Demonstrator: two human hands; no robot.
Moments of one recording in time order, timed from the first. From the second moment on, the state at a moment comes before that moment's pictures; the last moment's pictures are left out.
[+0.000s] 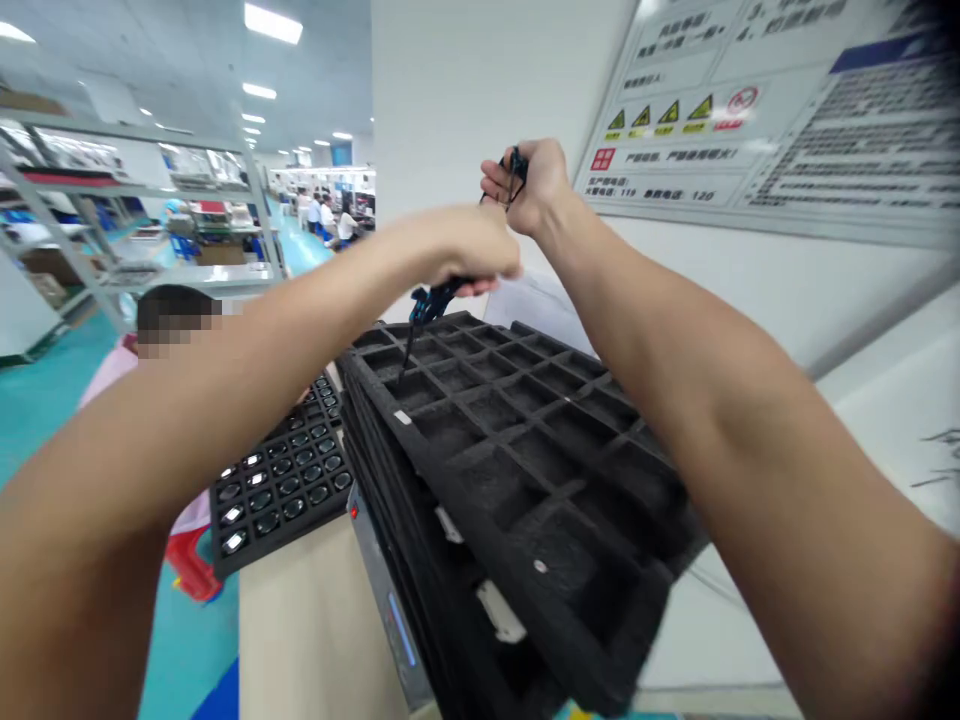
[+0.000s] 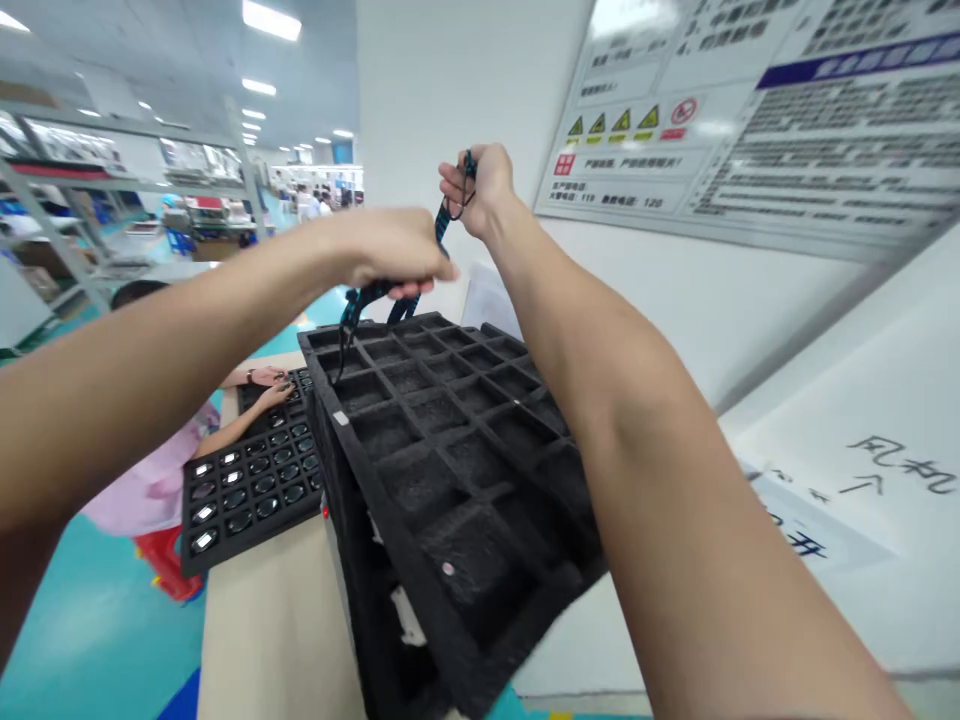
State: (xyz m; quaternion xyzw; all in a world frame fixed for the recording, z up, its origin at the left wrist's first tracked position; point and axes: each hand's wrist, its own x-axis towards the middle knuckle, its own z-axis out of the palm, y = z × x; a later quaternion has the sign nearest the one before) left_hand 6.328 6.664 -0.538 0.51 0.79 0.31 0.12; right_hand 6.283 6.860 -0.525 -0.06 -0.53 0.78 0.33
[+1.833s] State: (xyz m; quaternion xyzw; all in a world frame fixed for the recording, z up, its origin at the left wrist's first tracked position) left_hand 6.458 6.604 -0.682 0.51 0.85 -0.10 -0.06; right_hand 6.741 6.778 -0.953 -0.19 -0.84 0.43 0.26
